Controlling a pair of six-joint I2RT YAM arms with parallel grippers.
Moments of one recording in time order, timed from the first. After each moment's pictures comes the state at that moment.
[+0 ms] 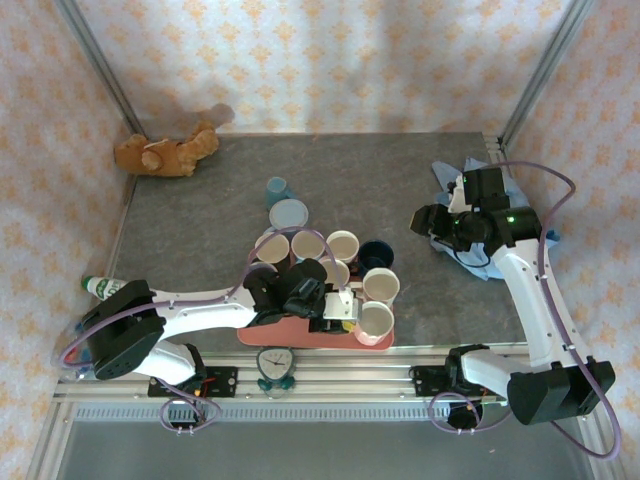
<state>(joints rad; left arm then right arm) -0.99 1.42 0.70 0.02 0.39 0.48 0.13 1.13 1.25 -1.10 -0.31 0.47</state>
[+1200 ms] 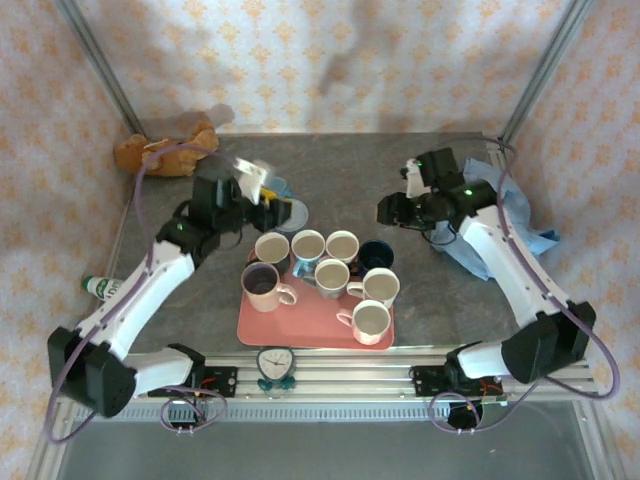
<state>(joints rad) -0.30 1.25 1.11 -0.37 0.35 -0.15 0.36 1.39 1.39 -0.98 -0.30 0.35</state>
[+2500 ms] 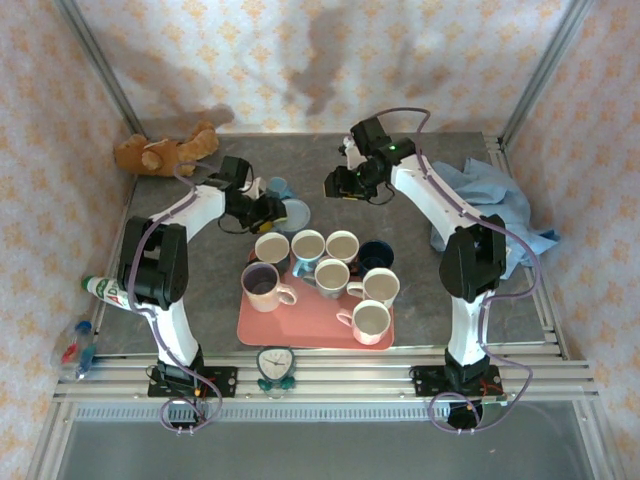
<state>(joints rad) -0.15 1.87 1.34 -0.61 0.56 -0.55 0.46 1.97 1.88 -0.97 -0.38 0.35</state>
